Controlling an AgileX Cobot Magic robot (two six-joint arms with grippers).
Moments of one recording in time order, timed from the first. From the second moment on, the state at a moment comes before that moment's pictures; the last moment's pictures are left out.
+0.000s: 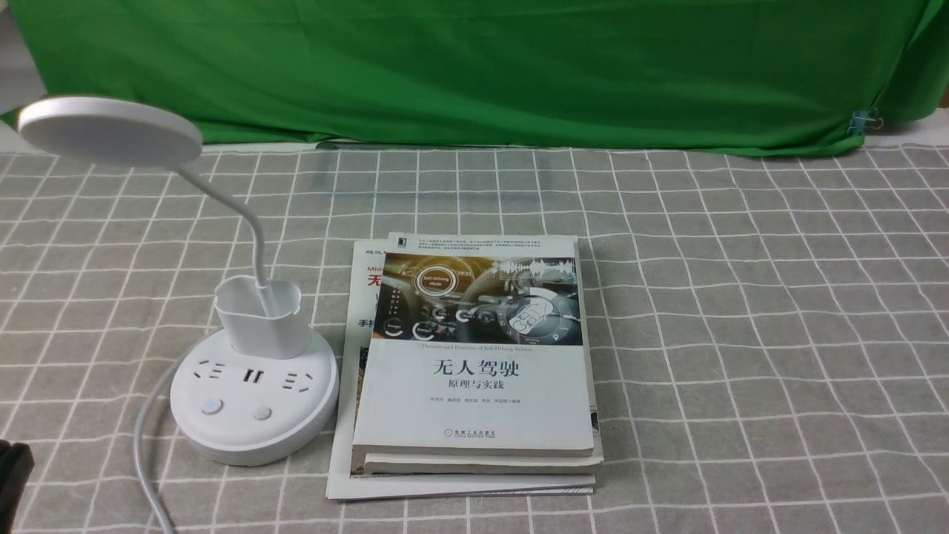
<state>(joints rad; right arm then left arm) -0.12 0.00 0.01 -0.16 0.23 0.03 -0.05 0.00 0.01 -0.02 0.14 0.27</state>
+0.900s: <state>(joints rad) -0.12 0.00 0.01 -0.16 0.23 0.03 -0.05 0.31 -0.46 -0.07 0.47 0.06</state>
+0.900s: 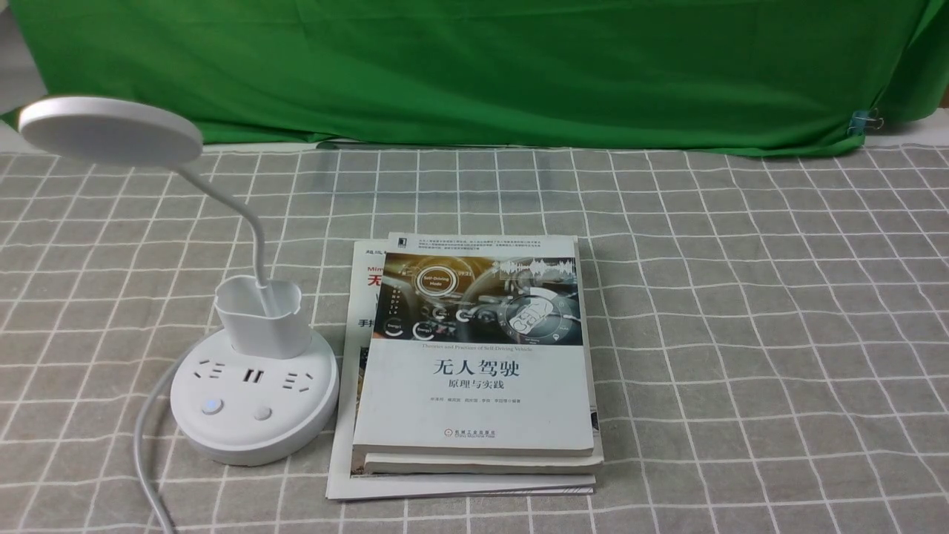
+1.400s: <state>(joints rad) -0.12 0.00 0.01 -0.16 0.23 0.03 -0.05 0.74 -0.46 -0.10 0.47 0.11</state>
